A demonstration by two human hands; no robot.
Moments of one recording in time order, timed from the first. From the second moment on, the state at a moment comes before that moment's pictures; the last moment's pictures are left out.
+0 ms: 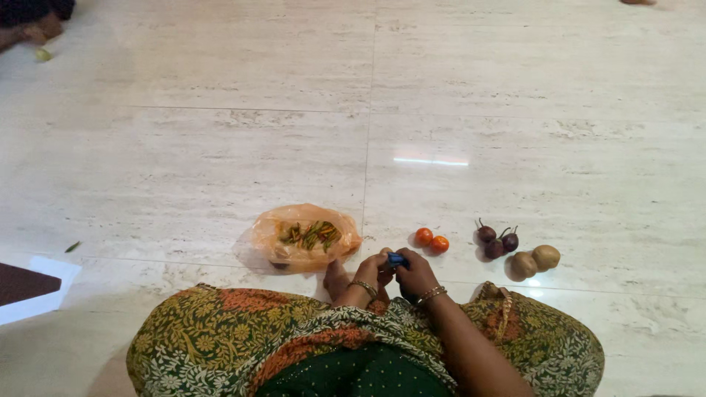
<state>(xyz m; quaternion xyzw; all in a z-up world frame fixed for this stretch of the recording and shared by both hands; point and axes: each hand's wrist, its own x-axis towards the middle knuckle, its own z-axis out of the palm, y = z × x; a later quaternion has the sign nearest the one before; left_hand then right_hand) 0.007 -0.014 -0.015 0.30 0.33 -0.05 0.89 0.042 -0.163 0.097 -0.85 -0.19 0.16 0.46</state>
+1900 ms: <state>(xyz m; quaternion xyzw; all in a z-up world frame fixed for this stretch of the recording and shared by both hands) 0.018 -0.035 0.007 0.34 0.32 -0.09 0.88 0.066 -0.168 0.046 -0.85 -0.16 0.07 0.49</state>
